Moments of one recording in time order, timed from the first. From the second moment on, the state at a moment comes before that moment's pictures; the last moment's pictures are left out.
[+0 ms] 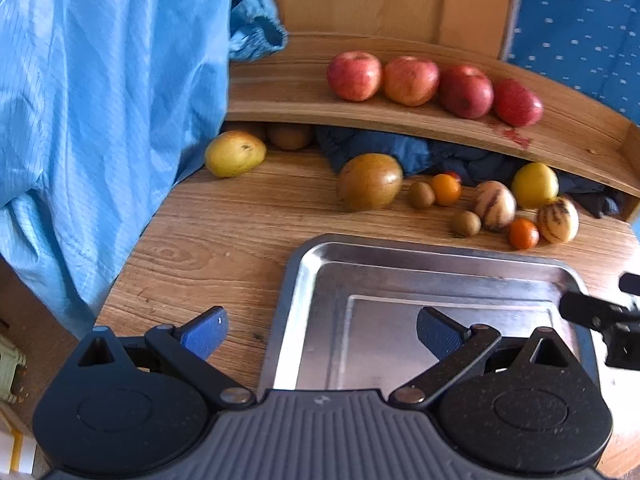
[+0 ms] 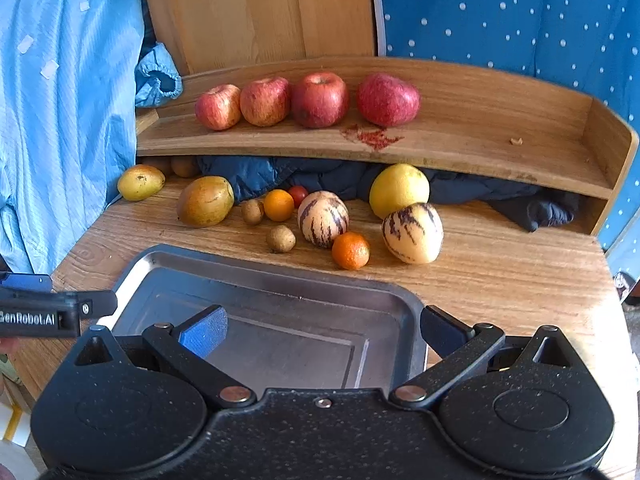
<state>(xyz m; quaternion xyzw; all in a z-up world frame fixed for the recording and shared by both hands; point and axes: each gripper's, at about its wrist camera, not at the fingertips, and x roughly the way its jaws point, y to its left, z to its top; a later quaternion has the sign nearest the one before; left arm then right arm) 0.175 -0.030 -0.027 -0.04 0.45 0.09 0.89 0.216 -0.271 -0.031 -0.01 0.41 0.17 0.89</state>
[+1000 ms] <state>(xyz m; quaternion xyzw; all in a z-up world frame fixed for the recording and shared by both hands) 0.332 0.108 -0.057 0.00 0.46 -0.01 0.89 0.261 -0.106 -0.044 -0.10 0.42 0.18 0.88</state>
